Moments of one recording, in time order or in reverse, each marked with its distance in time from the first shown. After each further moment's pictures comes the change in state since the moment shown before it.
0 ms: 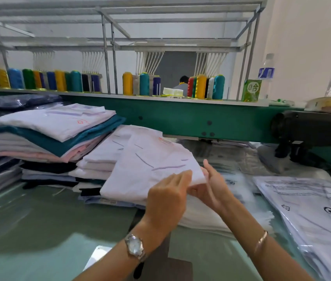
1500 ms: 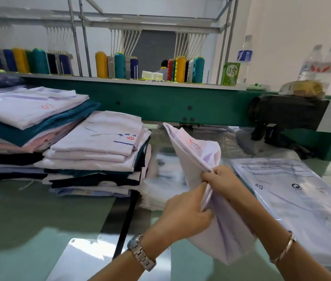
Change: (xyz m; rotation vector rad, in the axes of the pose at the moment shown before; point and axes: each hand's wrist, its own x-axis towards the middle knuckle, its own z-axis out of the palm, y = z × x) left_hand -0.004 0.072 0.004 -0.596 -0.910 -0.254; right_hand -0.057 -0.029 -0.049 -1.215 0.388 -0.143
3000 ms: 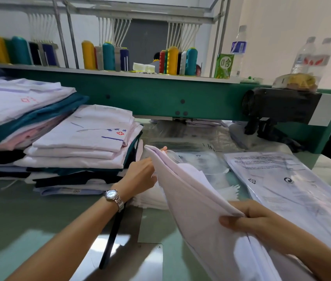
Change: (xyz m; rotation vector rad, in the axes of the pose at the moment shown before) left_hand 0.084 -0.136 -0.022 0.422 0.318 0.193; right_hand -0.098 0.025 -0.055 0.359 -0.560 -0.123
